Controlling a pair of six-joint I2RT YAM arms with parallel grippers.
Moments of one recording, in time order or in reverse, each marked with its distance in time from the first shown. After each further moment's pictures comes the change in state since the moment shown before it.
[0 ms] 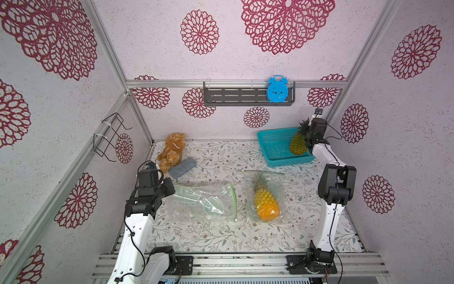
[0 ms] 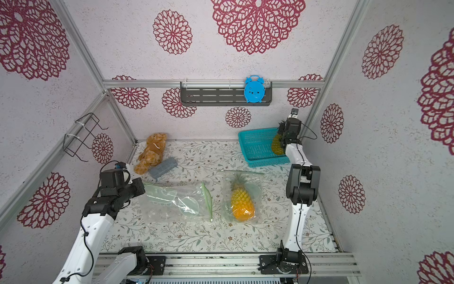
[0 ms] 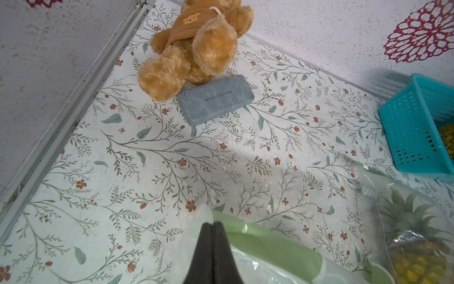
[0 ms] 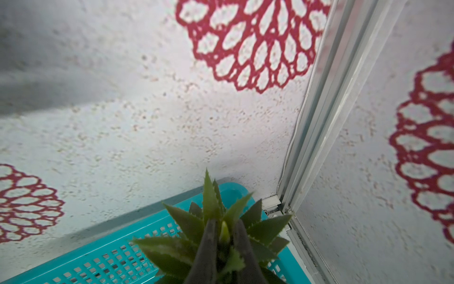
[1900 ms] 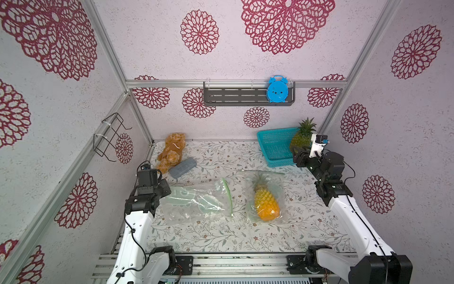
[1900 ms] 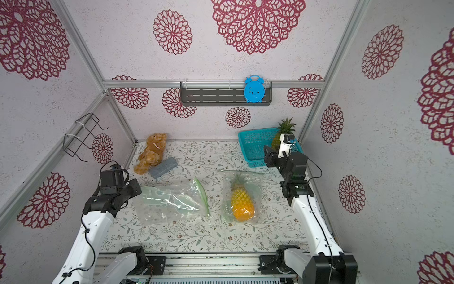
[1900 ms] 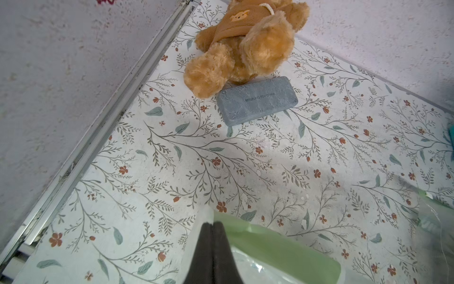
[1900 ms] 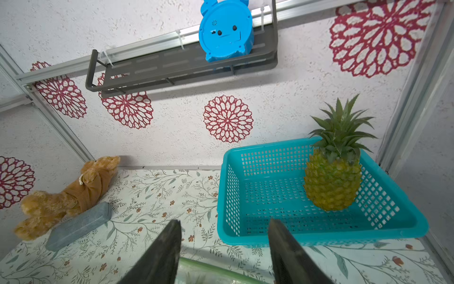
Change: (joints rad) left arm 0.032 0.031 0.000 -0.031 -0.157 -0.021; right arm 0.153 -1.104 -0.987 -0.034 -0.372 0.131
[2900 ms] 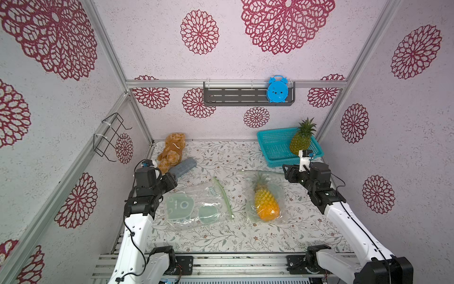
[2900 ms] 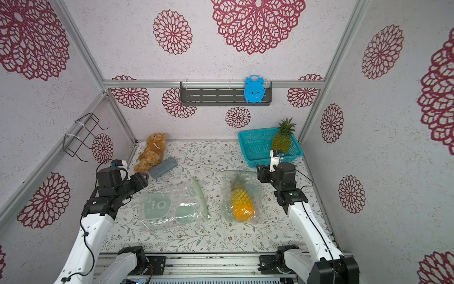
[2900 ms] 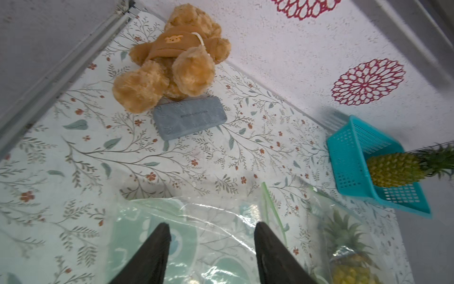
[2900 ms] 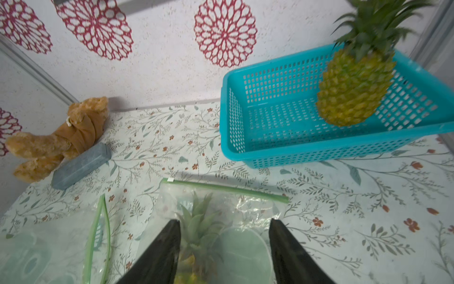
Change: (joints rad) left arm -0.042 -0.008 -0.007 0.158 0.295 -0.151; right arm 0.130 -0.027 -0.132 -0.202 0.050 0.046
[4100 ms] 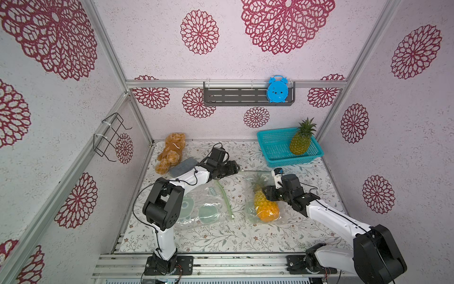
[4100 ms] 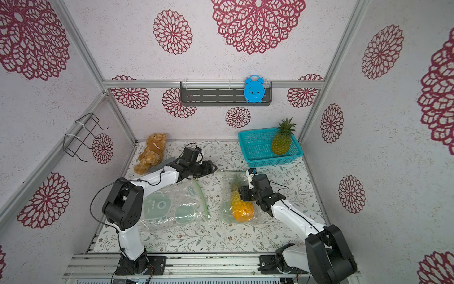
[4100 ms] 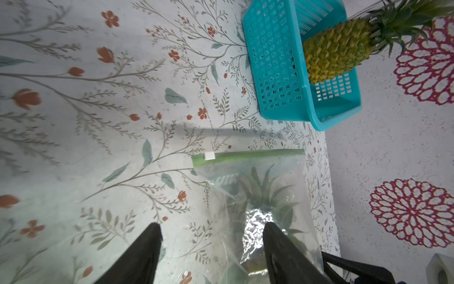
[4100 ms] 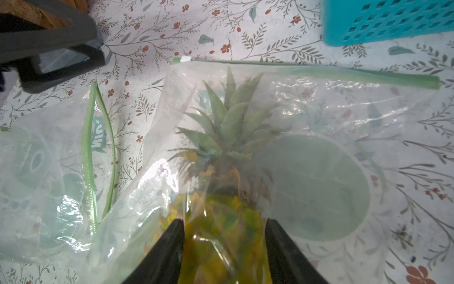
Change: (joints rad) left arm -0.584 0.980 0.473 0.396 0.127 -0.226; right arm 0.264 0.164 -0.122 -0.035 0.039 0.087
